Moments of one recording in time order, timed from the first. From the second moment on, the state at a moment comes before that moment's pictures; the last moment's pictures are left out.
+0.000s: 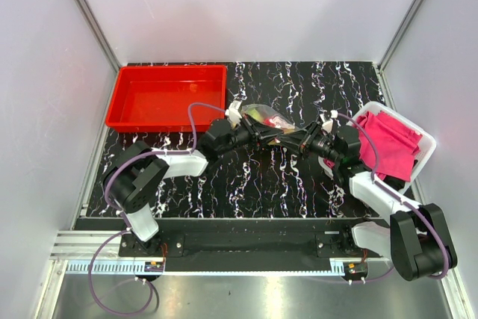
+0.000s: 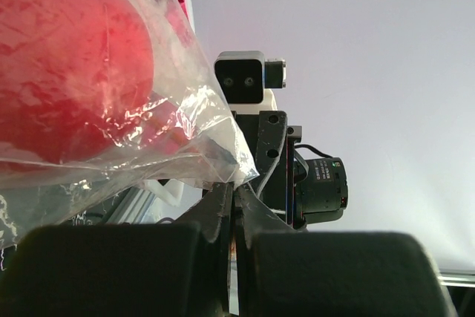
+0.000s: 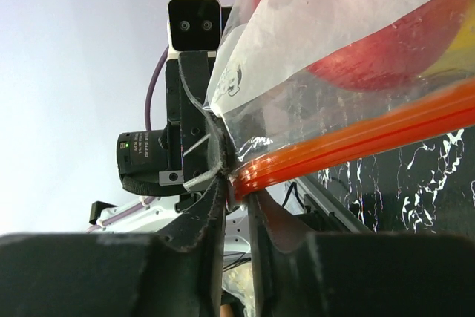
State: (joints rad) left arm -0.75 1.72 0.82 0.89 0.34 -1.60; right arm 0.25 1.14 0.44 0.56 -0.68 1.45
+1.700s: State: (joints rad) left arm -0.68 1.55 0.69 0.84 0.42 -1.55; right arm 0.04 1.14 0.54 0.23 -0.69 1.34
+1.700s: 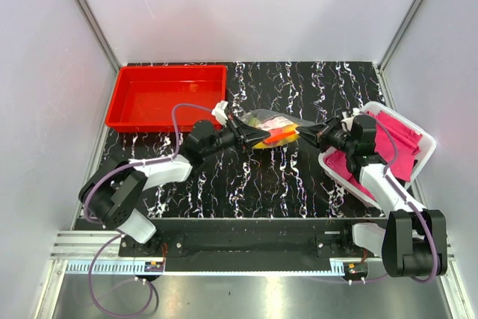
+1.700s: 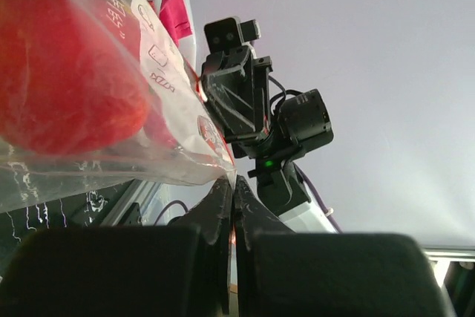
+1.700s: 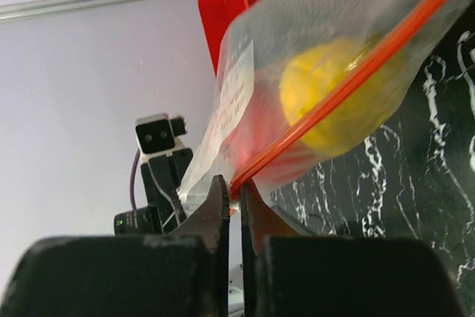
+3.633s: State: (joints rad) left arm -0.66 1.50 0.67 0.85 0.35 -1.64; right arm 0.12 1.20 1.08 -0.55 -0.43 0.46
